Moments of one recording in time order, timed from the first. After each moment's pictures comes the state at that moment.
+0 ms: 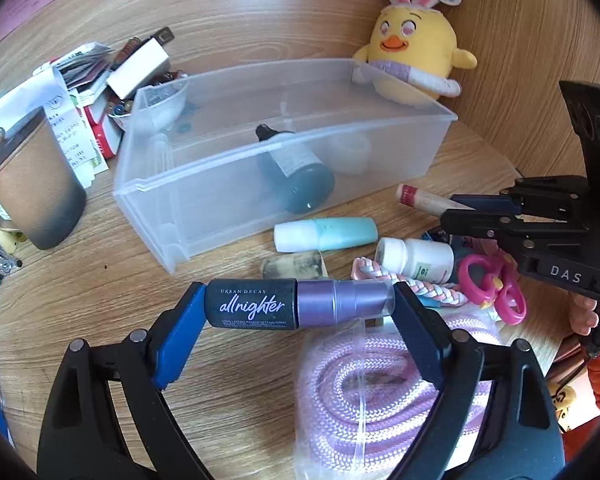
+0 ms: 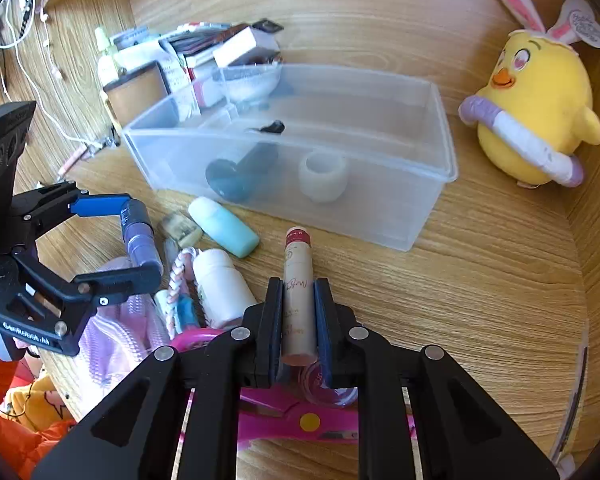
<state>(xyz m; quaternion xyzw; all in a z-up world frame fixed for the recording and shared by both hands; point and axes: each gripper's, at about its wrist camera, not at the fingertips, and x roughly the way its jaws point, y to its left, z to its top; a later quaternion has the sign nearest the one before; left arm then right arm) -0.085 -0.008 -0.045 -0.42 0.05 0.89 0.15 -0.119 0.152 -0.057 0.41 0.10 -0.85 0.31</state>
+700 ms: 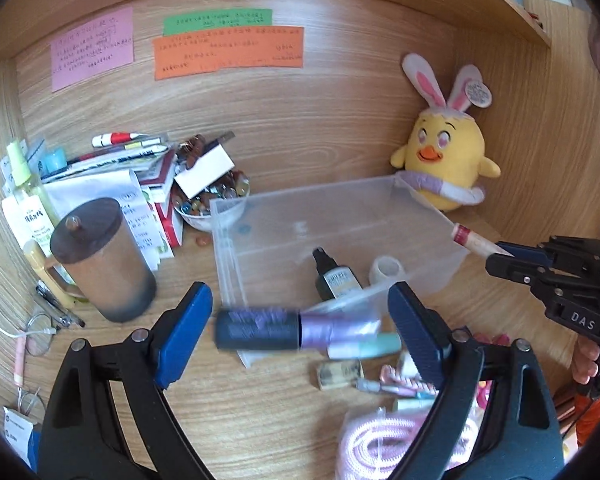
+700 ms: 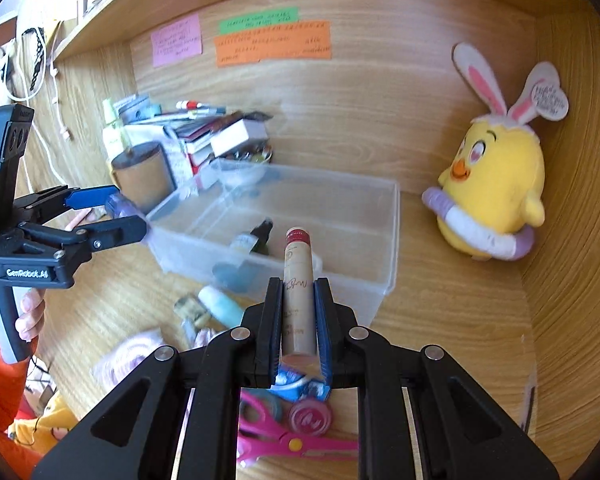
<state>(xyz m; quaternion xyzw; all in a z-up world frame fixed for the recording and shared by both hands) -0.104 -0.038 0.036 -0.32 0.02 0.94 0.10 -0.117 0.161 0.015 0.32 0.08 -0.90 0.29</state>
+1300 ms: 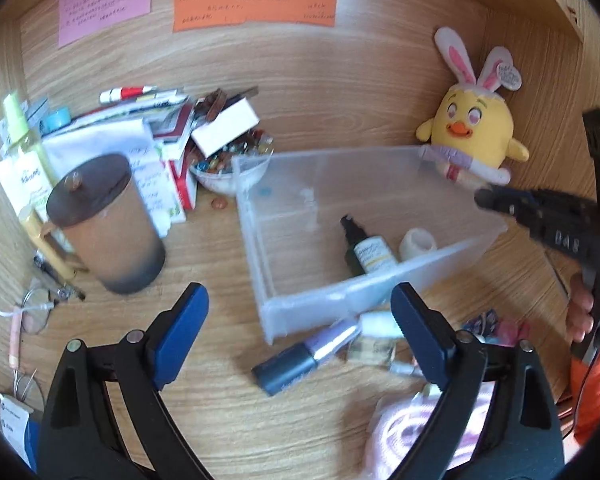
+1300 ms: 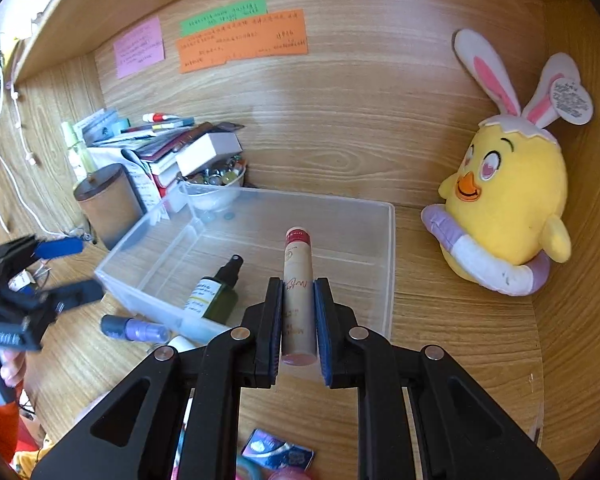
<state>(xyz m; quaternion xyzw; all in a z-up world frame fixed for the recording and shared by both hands) -0.114 -0.060 0.006 -0.38 0.01 0.92 0.08 -0.187 0.140 0.004 0.34 0.07 -0.90 0.27</state>
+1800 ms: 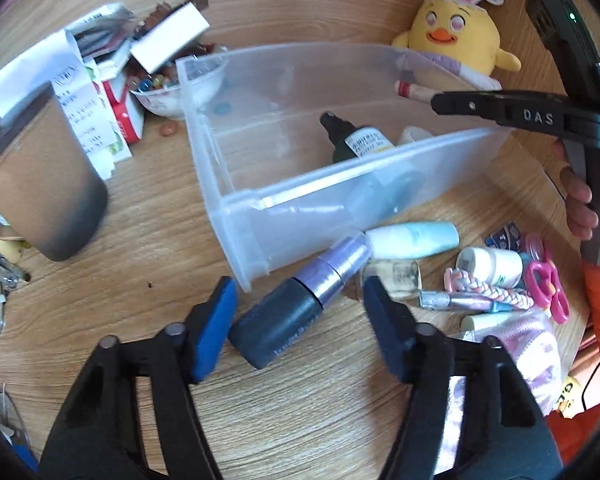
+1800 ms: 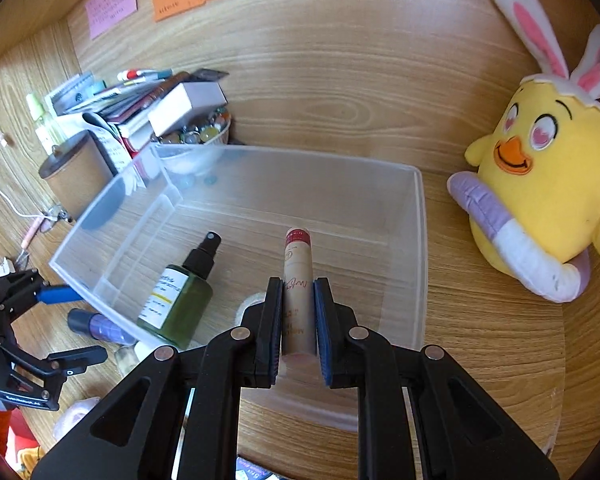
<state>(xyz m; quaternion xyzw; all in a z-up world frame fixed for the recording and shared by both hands) -0.129 -0.057 -0.058 -0.47 0.05 0.87 0.15 -0.228 0.122 -0.031 0.41 0.09 -0.87 0.26</state>
